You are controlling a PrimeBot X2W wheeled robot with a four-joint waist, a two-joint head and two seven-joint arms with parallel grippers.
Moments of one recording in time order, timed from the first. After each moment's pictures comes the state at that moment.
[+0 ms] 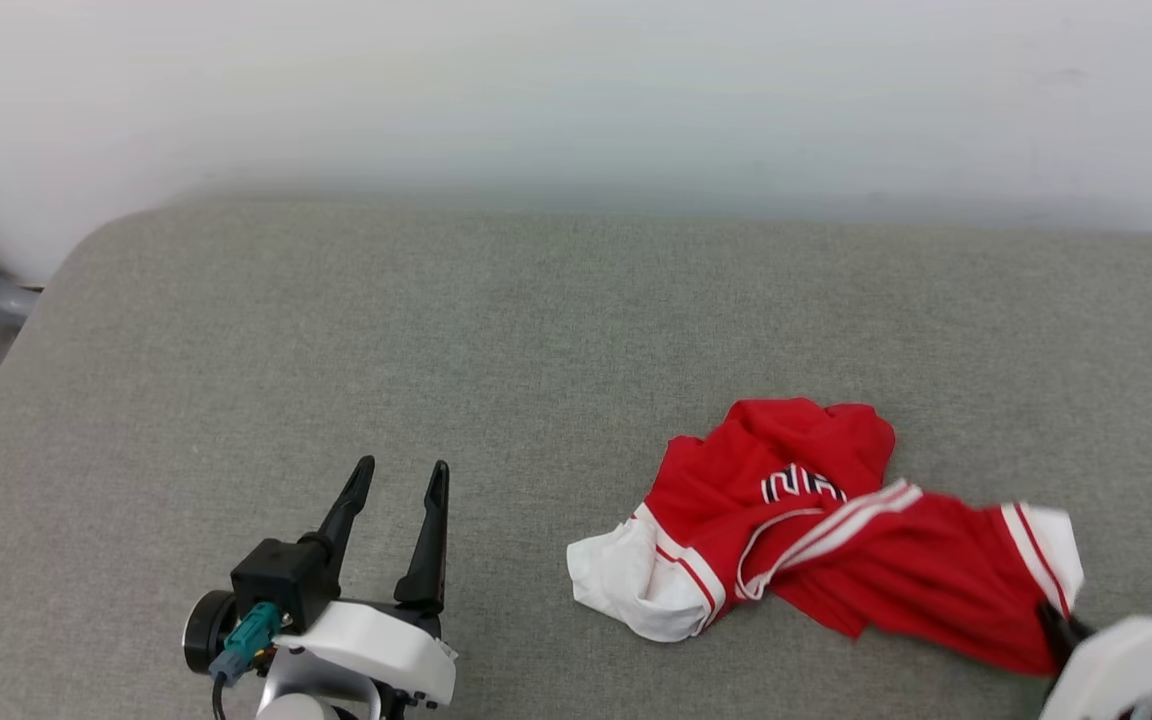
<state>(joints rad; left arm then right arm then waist) -0.10 0.05 -0.12 0.22 -0.22 -0.11 -0.26 -0.03 -0.10 -0.26 0.21 0.31 0.13 0.39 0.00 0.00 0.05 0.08</state>
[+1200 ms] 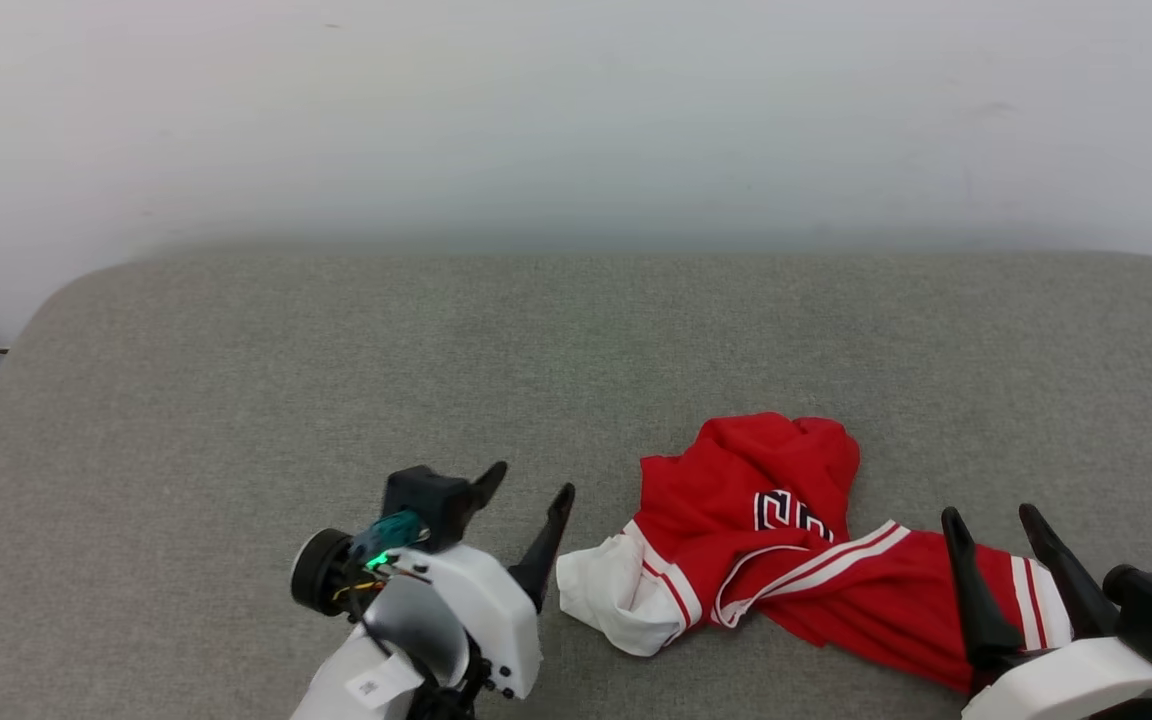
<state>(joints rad) -0.21 0.10 -0.33 0.24 -0.28 -0.13 0.05 0.12 -0.05 -0.06 -0.11 0.20 0.13 0.04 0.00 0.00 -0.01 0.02</state>
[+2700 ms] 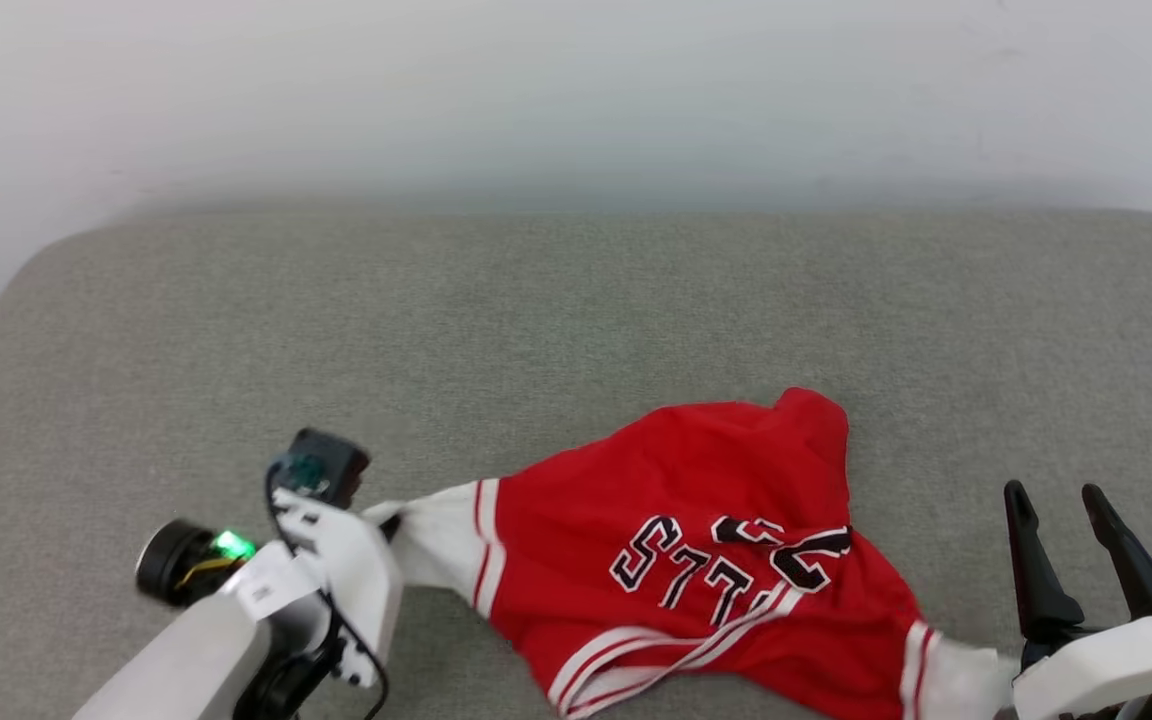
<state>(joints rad) -0.43 0.54 -0.72 0.23 -0.66 0.09 0.39 0.09 -0.05 -0.15 -0.11 0.26 0.13 0.07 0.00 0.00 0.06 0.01</state>
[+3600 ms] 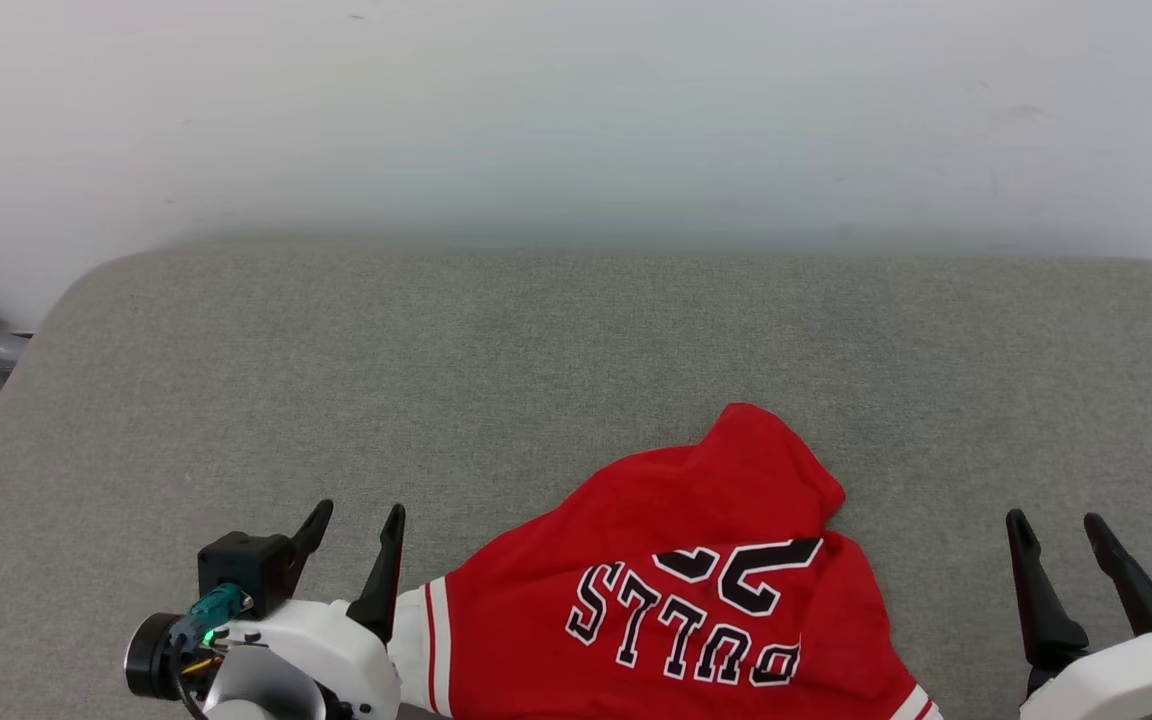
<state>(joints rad) -0.15 0.47 -0.55 0.14 -0.69 0.23 -0.13 0.13 -0.05 -0.17 -0.16 0.25 0.13 0.14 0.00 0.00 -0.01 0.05</state>
